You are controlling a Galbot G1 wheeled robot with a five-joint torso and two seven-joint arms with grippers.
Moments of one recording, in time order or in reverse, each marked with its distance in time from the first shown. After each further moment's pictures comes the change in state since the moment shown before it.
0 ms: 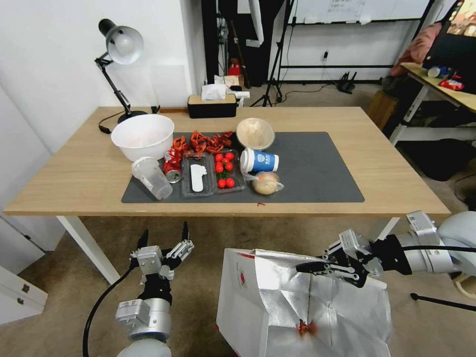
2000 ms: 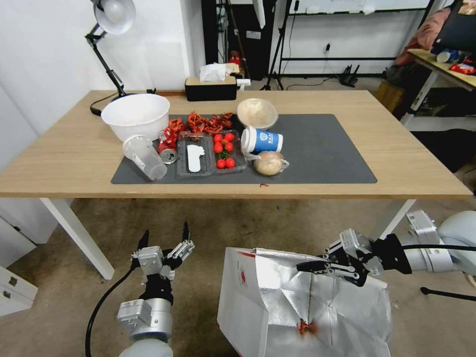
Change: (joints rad) left arm -0.002 -0.007 0.006 0.007 0.009 -0.001 -0.003; right arm 0.004 -0.005 -0.003 -0.007 0.003 -0.002 0.001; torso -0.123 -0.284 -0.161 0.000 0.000
